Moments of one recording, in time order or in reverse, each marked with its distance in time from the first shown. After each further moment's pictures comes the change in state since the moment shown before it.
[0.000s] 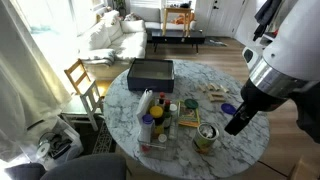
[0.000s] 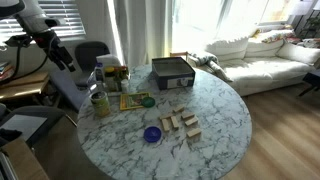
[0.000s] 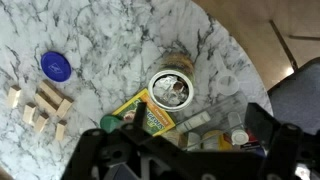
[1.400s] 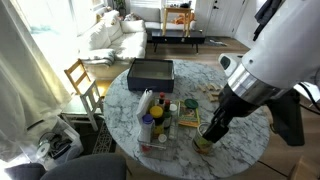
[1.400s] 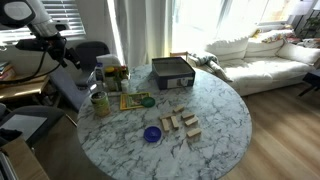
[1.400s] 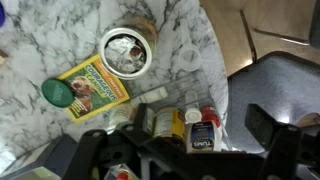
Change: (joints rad) arm 0.096 0.126 -0.053 0.021 0.064 0.222 -0.175
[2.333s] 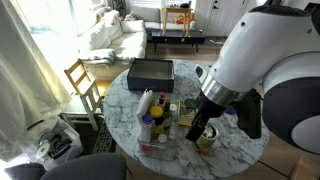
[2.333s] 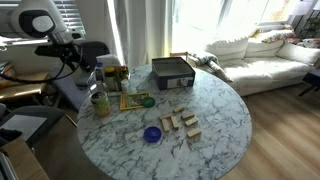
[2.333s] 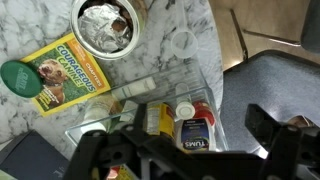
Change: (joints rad) arm 0.018 0.195 -0.037 0.089 0.015 0.096 -0.095
